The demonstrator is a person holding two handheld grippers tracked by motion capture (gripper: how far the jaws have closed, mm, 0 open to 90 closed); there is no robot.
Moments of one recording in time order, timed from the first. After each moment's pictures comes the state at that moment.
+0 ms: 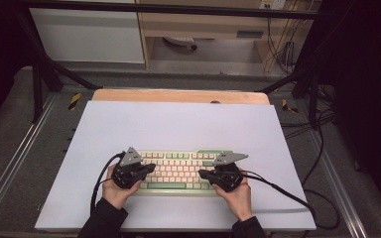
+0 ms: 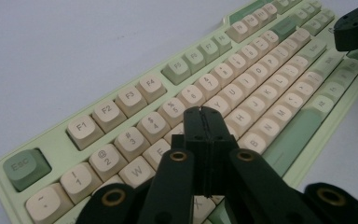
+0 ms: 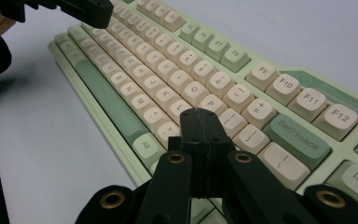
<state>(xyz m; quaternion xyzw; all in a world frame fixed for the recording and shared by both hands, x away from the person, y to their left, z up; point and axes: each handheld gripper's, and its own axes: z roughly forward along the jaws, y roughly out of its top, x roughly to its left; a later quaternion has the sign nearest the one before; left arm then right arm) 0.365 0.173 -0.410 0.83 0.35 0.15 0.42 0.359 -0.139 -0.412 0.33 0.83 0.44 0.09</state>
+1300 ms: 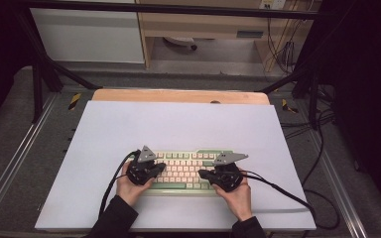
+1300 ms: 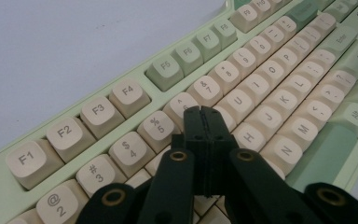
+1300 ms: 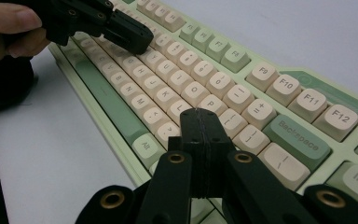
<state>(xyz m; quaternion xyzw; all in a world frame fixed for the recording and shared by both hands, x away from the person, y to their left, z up) 0.382 0.146 -0.428 0.84 0.35 0.14 0.40 0.359 -0.139 -0.412 0.33 0.83 0.44 0.09</state>
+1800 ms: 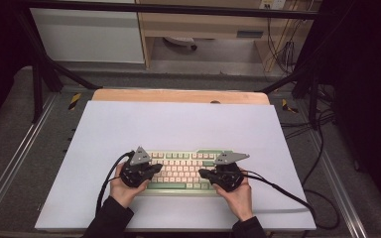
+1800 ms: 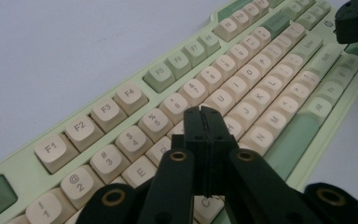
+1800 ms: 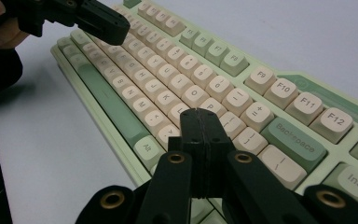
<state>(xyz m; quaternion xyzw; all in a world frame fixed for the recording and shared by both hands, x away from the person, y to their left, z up) 0.367 0.160 -0.412 0.84 0.33 0.14 0.41 0.358 -0.141 -0.409 0.33 0.83 0.44 0.09</state>
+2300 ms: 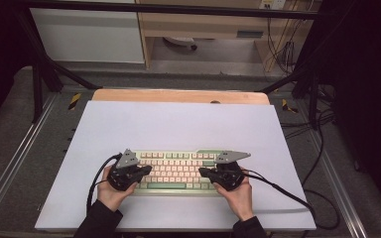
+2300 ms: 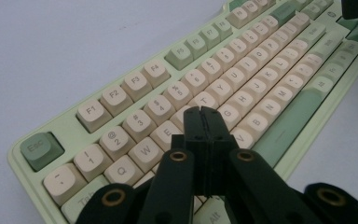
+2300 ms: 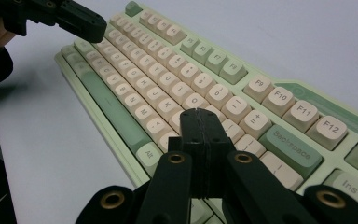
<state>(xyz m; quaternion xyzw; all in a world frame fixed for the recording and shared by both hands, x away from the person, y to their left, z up) 0.356 0.189 -0.409 0.84 0.34 0.15 0.41 0.359 -0.141 -0.404 0.33 0.82 0.45 0.09</state>
